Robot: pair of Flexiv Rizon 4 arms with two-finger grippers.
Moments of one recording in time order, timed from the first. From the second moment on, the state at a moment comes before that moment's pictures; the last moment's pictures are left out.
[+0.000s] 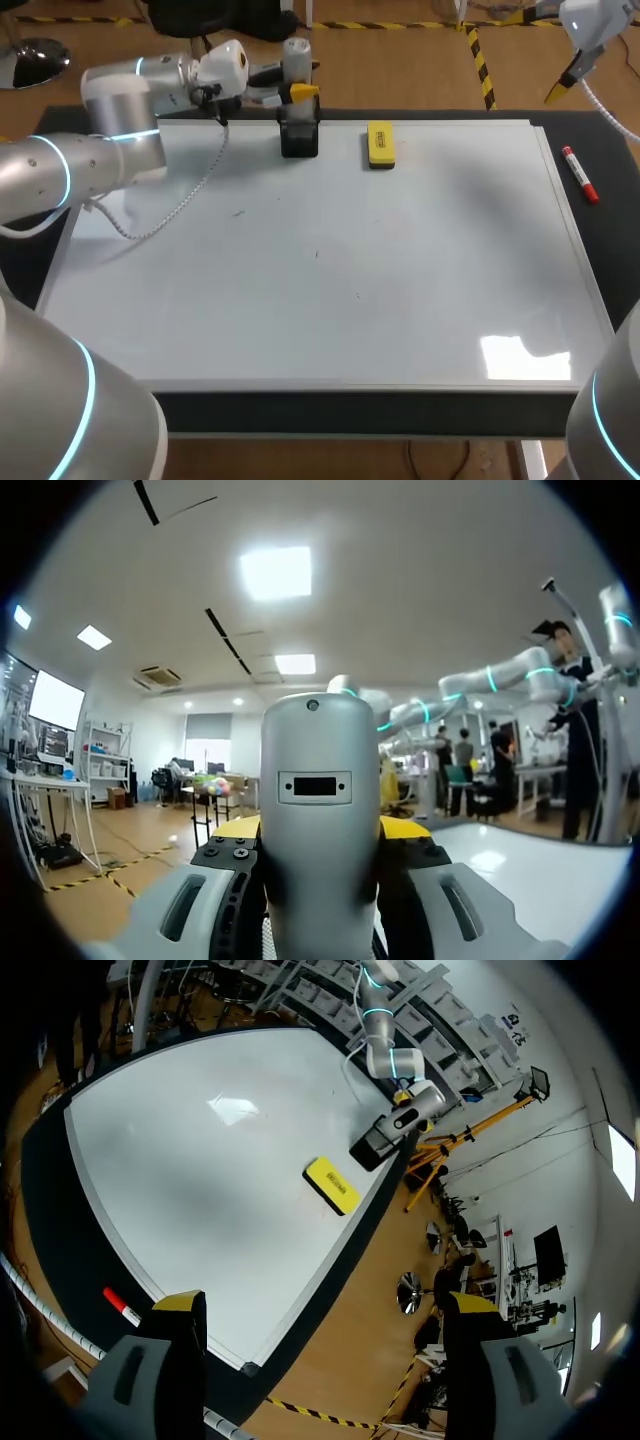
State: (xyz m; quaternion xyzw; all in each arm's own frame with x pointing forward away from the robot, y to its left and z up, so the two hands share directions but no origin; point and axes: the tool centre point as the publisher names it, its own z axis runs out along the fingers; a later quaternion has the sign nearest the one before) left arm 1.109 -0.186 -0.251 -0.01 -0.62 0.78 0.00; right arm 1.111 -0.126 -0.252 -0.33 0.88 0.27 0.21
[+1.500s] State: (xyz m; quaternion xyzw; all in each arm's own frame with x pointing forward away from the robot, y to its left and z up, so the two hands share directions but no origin) left arm 1.114 -0.190 -0.274 -0.02 -0.63 0.78 -0.02; right arm 1.111 -0.126 -0.252 -0.33 0.88 0.27 0.21
